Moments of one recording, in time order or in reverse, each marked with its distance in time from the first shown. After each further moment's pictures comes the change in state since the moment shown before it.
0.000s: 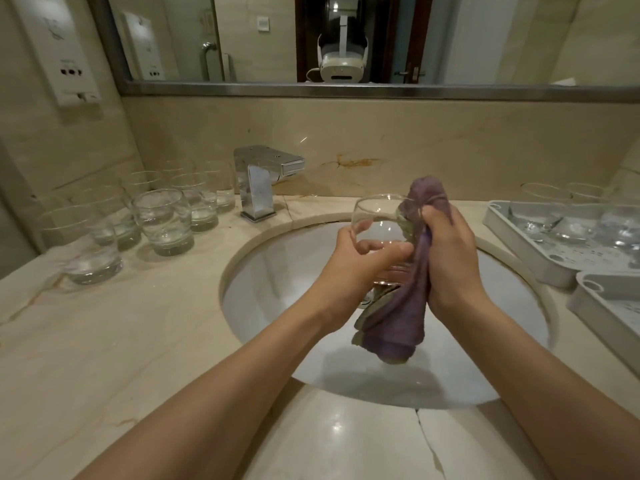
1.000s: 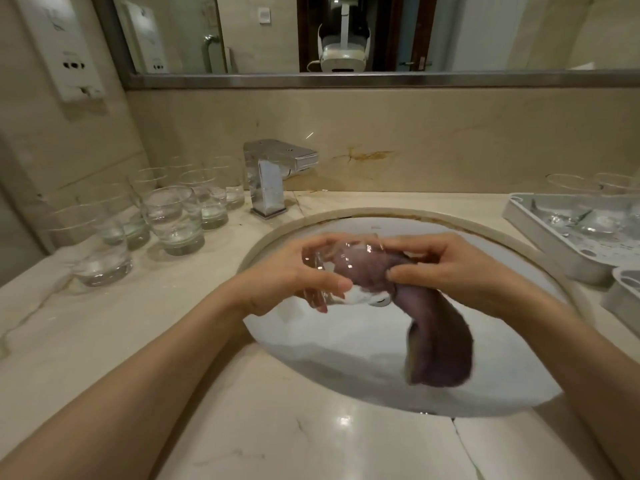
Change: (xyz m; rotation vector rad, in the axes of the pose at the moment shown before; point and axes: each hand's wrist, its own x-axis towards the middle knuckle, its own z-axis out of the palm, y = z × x) left_hand -0.015 0.035 -0.094 0.465 -0.294 -0.045; right_hand -0.001 -0.008 -0.013 -0.587 -0.763 -0.012
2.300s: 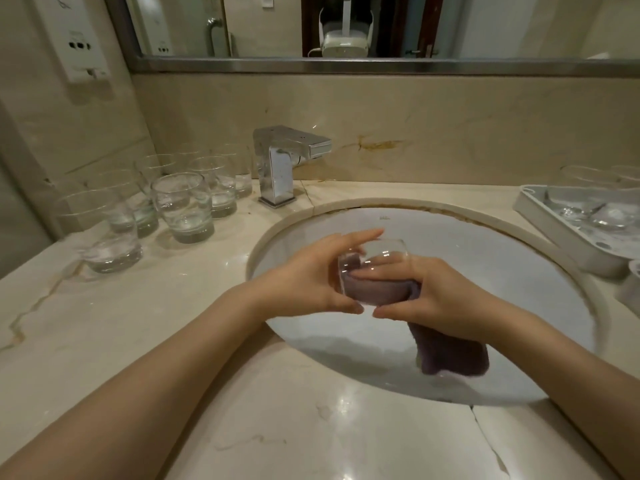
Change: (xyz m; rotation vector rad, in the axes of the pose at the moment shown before) left_hand -0.007 -0.011 0.003 0.557 0.020 0.197; right_hand -0.002 0.017 0.032 -0.432 -0.099 -0.121
